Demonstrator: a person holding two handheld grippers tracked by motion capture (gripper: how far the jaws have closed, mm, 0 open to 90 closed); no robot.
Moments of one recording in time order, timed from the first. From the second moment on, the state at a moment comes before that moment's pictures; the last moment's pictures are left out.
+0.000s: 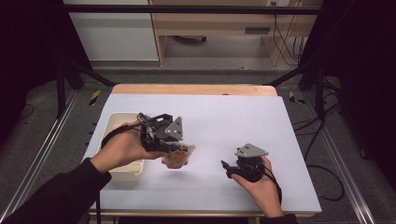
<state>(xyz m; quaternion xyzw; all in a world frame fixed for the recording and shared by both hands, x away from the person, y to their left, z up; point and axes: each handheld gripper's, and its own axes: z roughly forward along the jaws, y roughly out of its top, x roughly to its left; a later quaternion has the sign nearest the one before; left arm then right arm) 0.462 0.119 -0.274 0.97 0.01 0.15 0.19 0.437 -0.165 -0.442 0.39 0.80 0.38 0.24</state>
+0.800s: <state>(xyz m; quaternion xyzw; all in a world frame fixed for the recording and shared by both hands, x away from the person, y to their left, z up) 0.482 0.154 -0.232 0.97 0.03 0.17 0.19 0.440 -0.179 -0.437 0.44 0.76 0.40 0.26</state>
